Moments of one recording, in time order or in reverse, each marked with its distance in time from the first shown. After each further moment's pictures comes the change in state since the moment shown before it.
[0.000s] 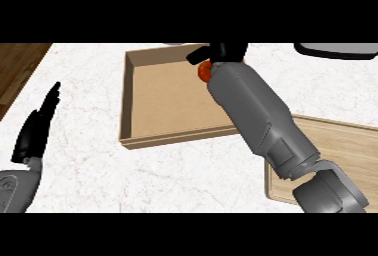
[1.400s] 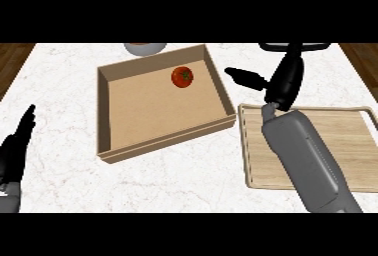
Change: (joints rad) left arm 0.155 0.009 0.096 -0.025 0.001 0.012 -0.019; right arm 0.598 -0.148 0.042 -0.792 -0.084 -0.147 -0.122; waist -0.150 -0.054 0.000
